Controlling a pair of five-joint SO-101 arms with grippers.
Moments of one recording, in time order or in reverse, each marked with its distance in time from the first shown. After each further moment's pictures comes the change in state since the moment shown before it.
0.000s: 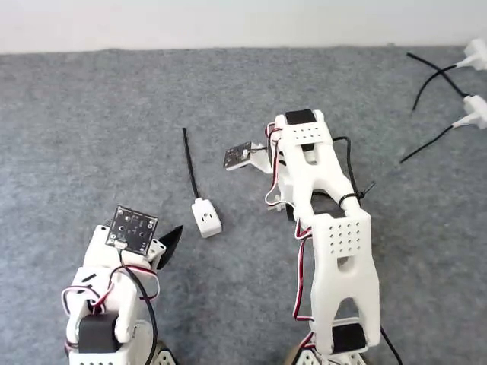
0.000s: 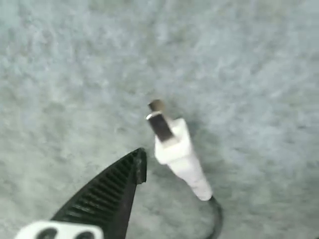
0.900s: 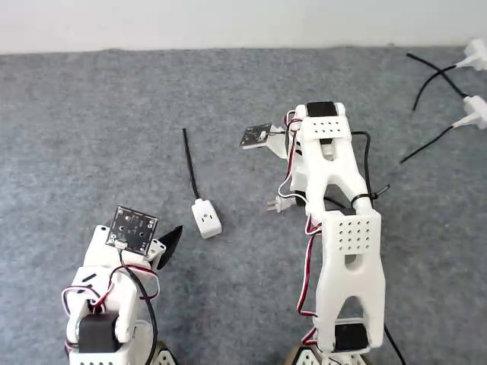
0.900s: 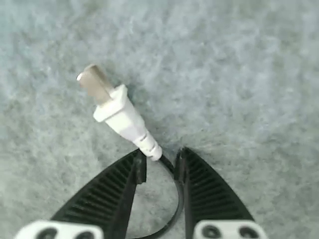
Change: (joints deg) left arm 0.0 0.0 0.0 0.0 0.0; right arm 4.9 0.3 -3.9 -0.1 -8.7
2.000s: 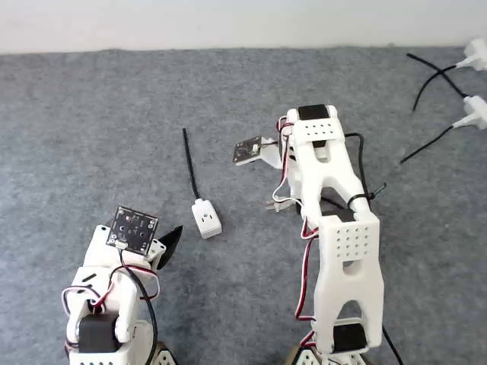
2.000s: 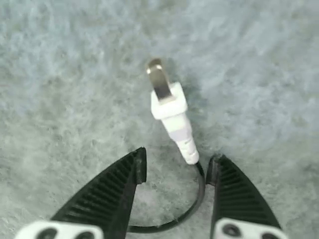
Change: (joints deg) left arm 0.0 0.0 0.0 0.0 -0.4; right arm -3.7 -5.5 8.7 0.2 11.3
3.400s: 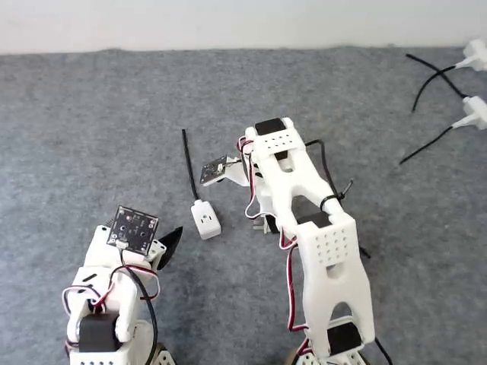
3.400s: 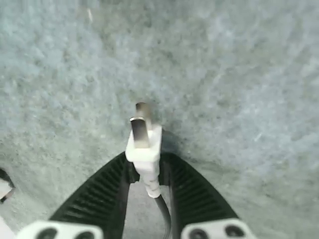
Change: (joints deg) left arm -0.1 0.0 0.4 0.0 0.0; right arm -9.7 -1.9 6.3 0.0 -8.1
